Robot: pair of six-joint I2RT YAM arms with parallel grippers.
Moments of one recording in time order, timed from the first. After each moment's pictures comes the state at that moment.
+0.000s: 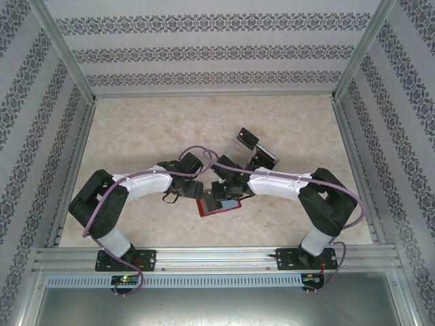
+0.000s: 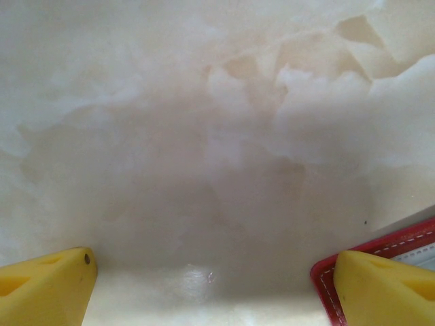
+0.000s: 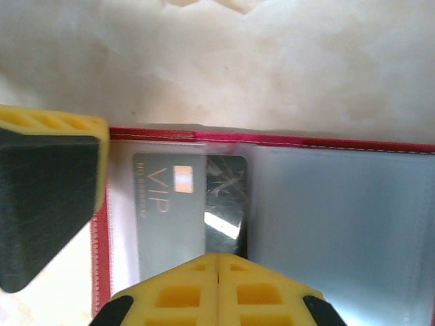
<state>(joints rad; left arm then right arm) -0.64 1.65 0.89 -0.55 -0.11 -0.51 0.84 1.68 0.97 -0.43 -0.15 0.66</state>
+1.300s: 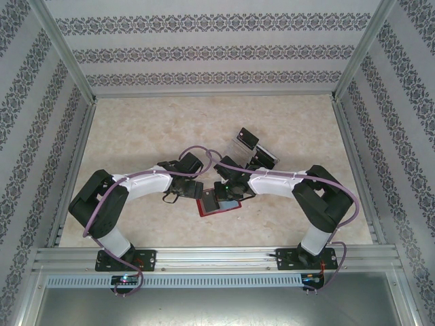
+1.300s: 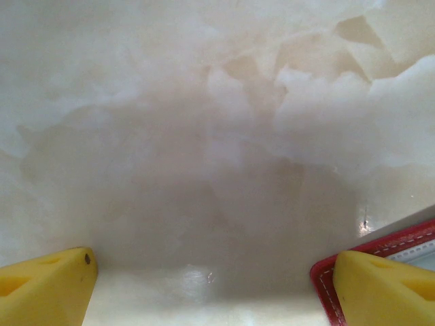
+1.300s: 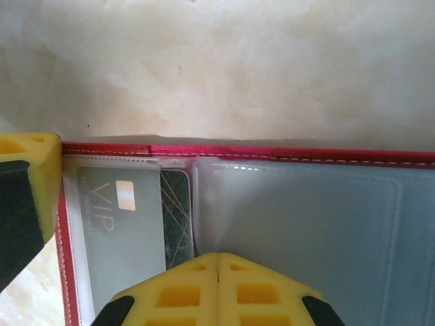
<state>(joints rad) -0.64 1.65 0.89 -0.55 -0.11 -0.51 0.81 1.73 0.93 -0.35 -0.20 0.70</state>
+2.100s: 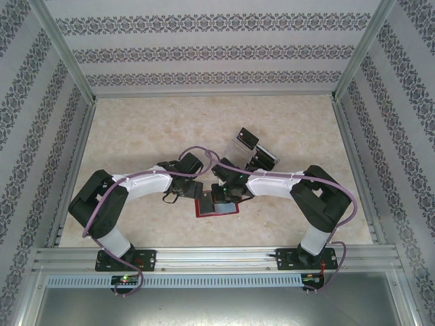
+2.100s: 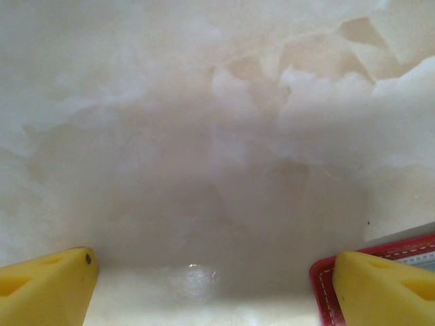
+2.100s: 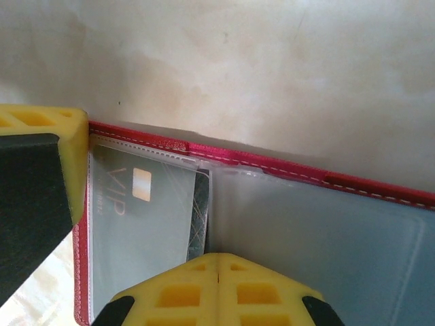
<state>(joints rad) -0.64 1.64 0.89 -0.55 -0.13 -0.51 0.84 1.74 0.92 -0.32 -0.25 0.73</state>
